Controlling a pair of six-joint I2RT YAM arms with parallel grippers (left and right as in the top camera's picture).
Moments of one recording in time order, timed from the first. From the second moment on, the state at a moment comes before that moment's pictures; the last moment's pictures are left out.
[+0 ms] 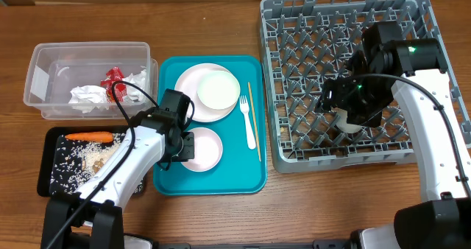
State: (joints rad) left arm -0.28 1.53 0.90 -0.83 -0.03 -0.32; right arm 0.07 1.64 1.63 -1.53 -0.29 0.28
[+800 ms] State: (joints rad) left arm -0.28 1.53 0.90 -0.86 -0.01 -0.32; right arm 0.07 1.64 1.63 -1.52 -0.29 0.28
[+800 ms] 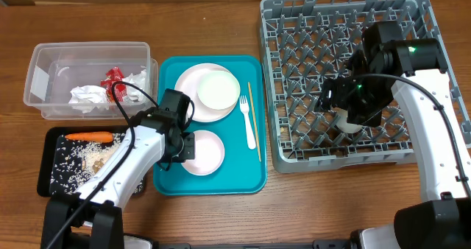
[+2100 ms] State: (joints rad) left arm -0.44 1.57 1.38 -0.87 0.29 -0.38; right arm 0.07 1.64 1.63 -1.50 -0.39 0.23
